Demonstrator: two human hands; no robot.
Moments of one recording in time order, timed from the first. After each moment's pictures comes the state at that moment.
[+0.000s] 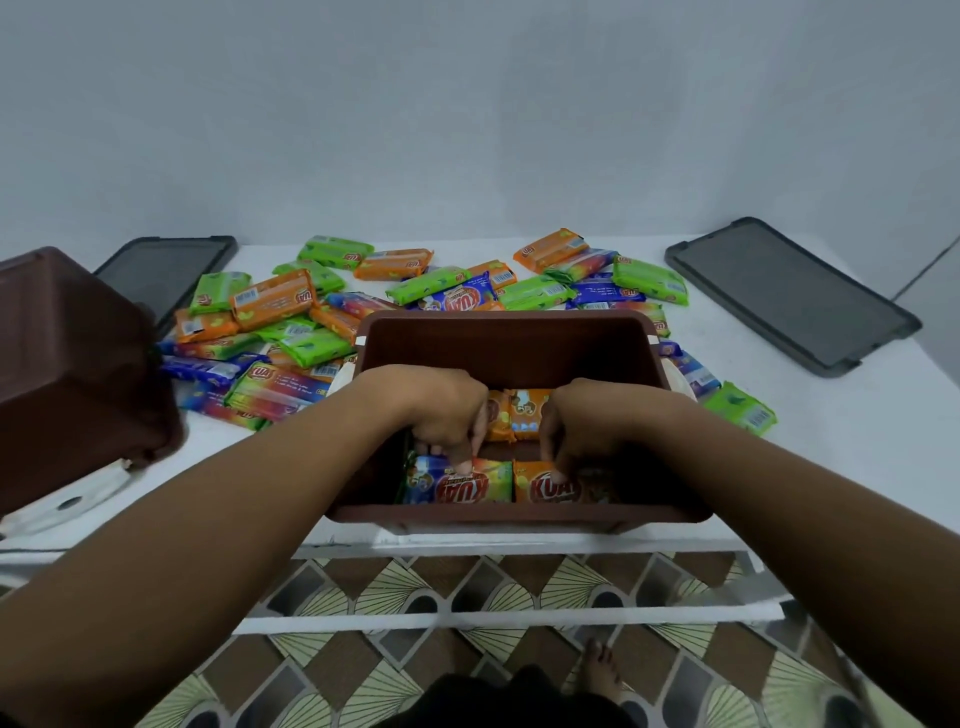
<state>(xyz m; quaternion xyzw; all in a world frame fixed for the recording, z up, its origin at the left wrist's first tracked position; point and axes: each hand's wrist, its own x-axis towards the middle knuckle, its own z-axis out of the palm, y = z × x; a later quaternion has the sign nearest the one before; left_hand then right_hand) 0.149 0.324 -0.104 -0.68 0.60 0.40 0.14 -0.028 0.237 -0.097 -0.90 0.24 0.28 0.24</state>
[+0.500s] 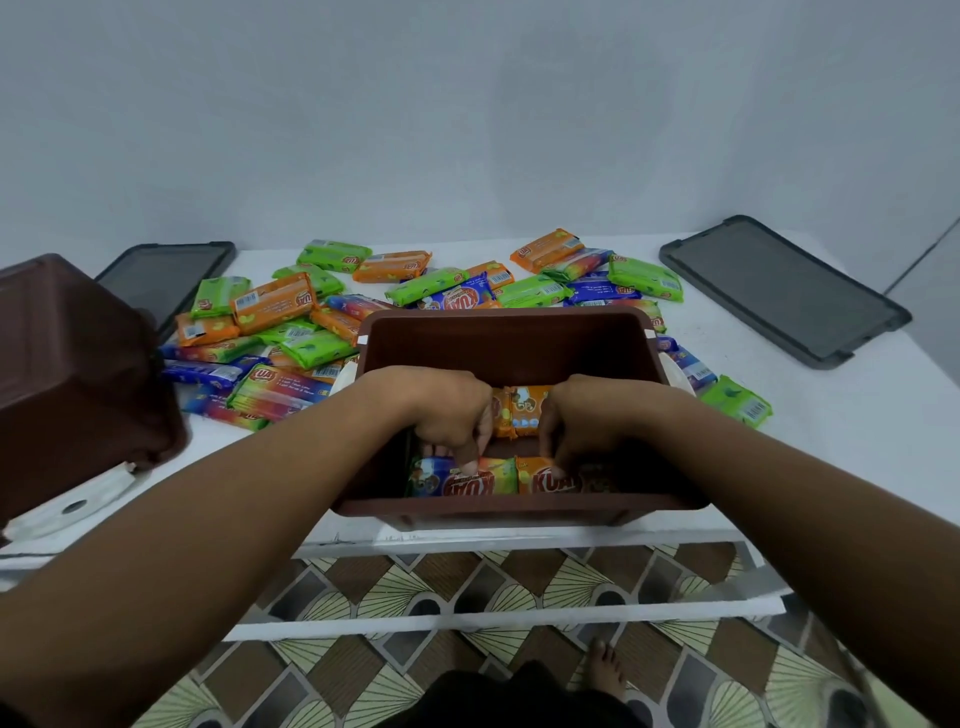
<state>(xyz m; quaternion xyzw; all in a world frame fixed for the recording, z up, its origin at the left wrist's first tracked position) 0.144 0.326 -0.104 -0.66 0.62 0.41 0.14 -0.030 0.238 -0.100 -0.91 0.21 0.27 0.23</state>
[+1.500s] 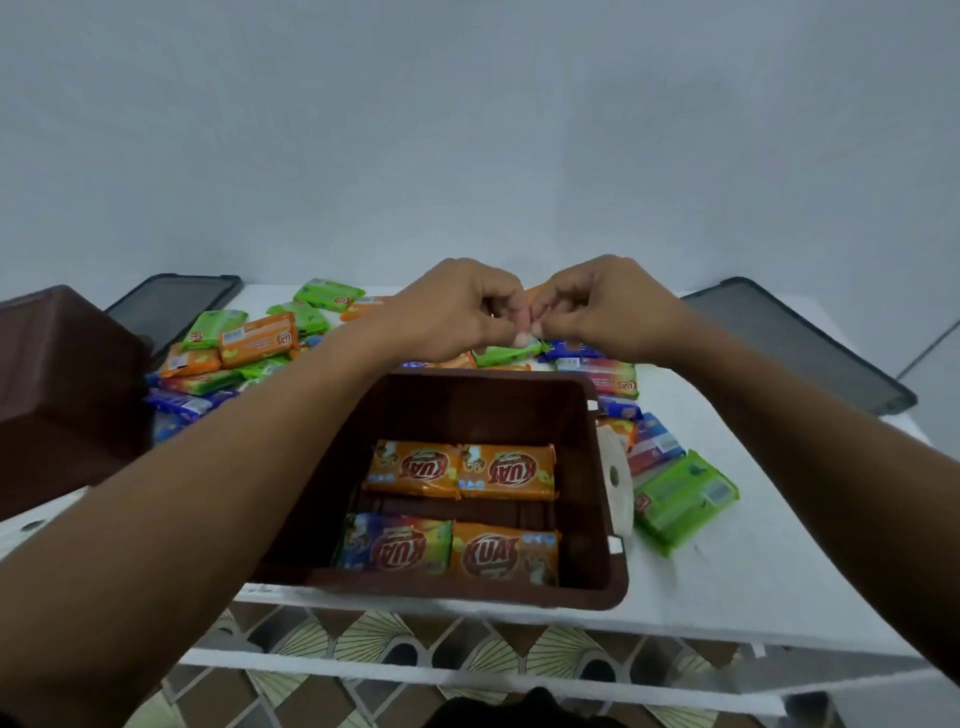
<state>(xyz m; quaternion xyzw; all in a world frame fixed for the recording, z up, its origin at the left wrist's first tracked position) 0.120 0.258 -0.009 -0.69 0.63 0.19 -0.30 -0.051 0.133 -0.008 -0.91 0.21 -0.15 0.33</state>
